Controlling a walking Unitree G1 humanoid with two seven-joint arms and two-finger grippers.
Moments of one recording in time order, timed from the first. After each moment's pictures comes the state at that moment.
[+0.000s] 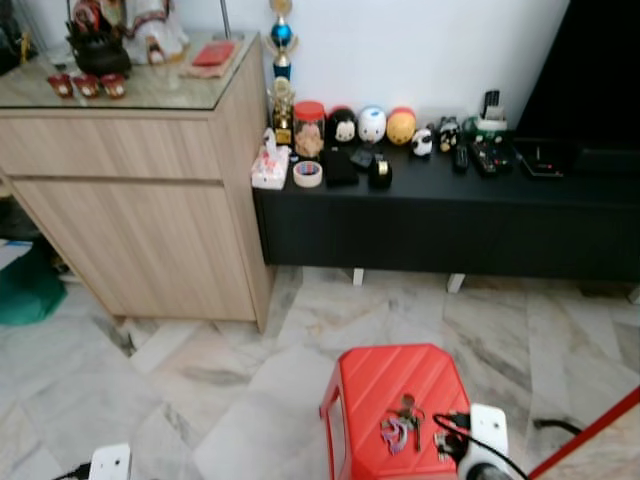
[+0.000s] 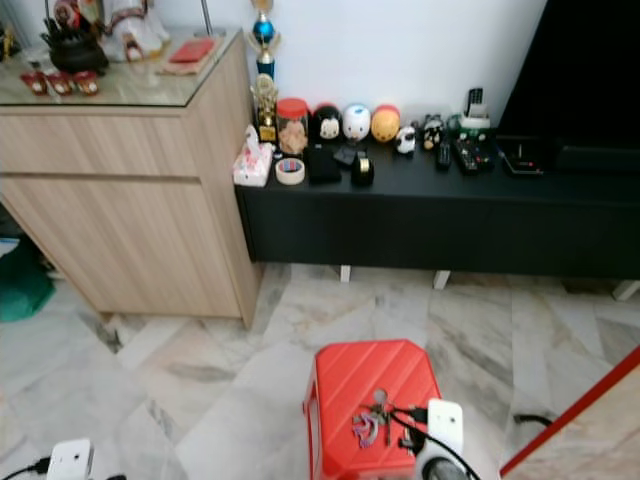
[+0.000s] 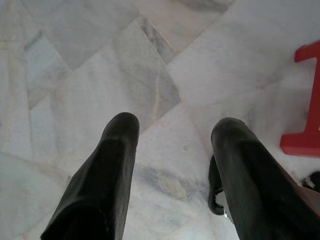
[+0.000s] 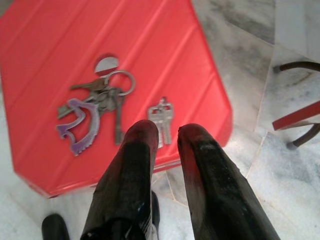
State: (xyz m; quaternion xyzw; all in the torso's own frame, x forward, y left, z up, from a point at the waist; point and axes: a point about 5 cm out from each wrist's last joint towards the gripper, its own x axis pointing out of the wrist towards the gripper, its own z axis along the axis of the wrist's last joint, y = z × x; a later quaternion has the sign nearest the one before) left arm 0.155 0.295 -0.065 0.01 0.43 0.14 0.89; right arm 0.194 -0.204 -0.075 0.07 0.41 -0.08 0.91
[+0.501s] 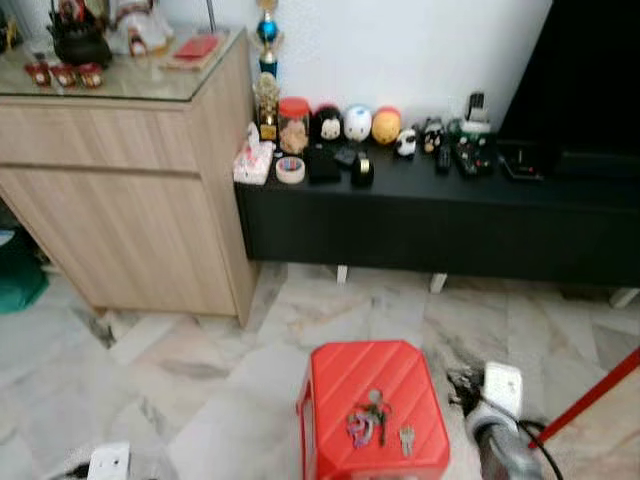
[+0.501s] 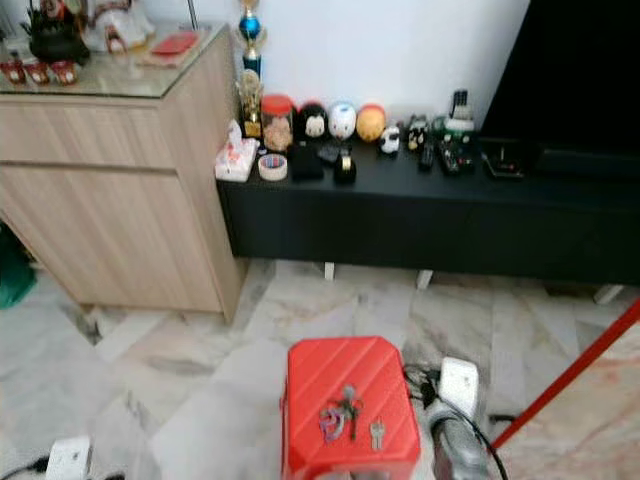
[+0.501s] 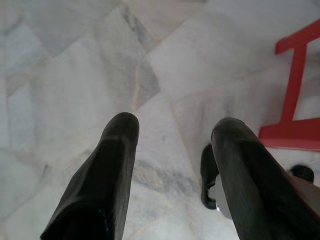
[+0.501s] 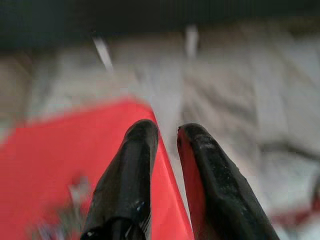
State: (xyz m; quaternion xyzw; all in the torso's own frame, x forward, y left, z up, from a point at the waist) left arm 0.156 0.294 -0.065 0.01 0.42 0.14 0.90; right arm 0.260 -0.208 -0.025 0.08 0.25 -0.09 0.96
